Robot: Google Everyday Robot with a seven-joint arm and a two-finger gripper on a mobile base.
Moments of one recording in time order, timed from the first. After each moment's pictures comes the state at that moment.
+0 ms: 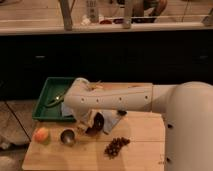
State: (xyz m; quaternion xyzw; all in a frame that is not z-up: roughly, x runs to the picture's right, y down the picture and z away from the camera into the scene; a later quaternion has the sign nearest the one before) arm -0.104 0.187 0.751 -0.27 -0.19 -0.49 0.80
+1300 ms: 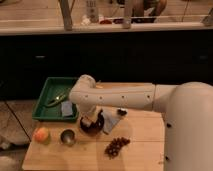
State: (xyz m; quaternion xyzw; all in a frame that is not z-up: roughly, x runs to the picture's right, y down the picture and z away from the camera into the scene) arm -0.105 0.157 0.776 -0.25 -0.17 -0.48 0.82
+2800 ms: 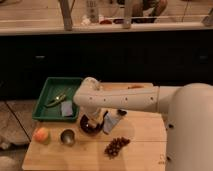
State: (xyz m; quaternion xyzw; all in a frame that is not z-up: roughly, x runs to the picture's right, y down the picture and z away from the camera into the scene) arm -0.073 0.167 0.788 -0.27 -0.15 -0.49 0.82
